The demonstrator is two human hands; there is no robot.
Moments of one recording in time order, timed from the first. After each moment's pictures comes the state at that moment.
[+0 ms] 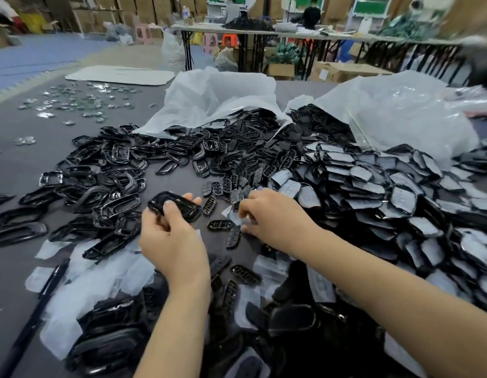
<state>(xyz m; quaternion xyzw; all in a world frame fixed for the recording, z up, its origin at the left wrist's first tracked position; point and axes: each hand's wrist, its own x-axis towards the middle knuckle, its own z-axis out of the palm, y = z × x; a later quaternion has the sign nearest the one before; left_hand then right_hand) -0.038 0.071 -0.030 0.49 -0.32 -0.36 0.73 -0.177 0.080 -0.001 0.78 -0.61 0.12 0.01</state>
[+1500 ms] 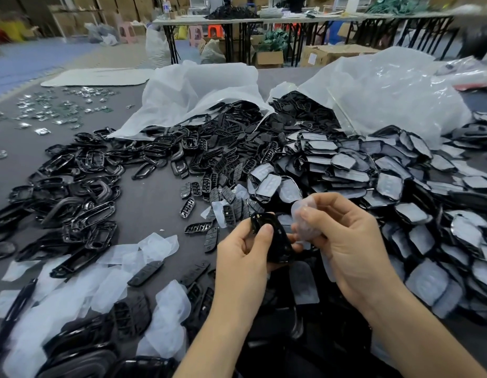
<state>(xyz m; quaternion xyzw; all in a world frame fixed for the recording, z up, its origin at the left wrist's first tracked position) -0.098 0.134 -0.021 0.32 -0.49 -0.67 0.45 -0.222 0.170 -0.001 0.34 -0.50 0.69 -0.39</state>
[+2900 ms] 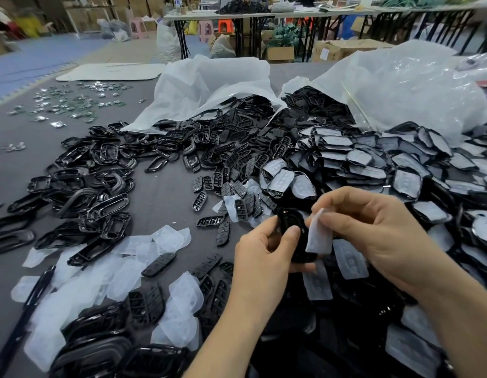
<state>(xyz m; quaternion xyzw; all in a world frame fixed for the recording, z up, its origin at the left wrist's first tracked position) -0.100 0.134 -0.028 0.31 -0.54 -0.65 0.43 -0.247 0.177 0.019 0.51 -0.52 0.55 -0.41</state>
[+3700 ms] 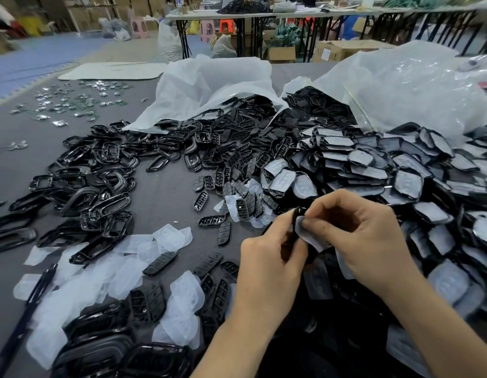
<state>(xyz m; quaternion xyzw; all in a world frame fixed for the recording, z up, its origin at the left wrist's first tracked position) -0.095 0.137 -0.030 0.32 -0.74 -0.39 0.45 -0.231 0.171 0.002 0.56 -0.58 0.55 -0.23</state>
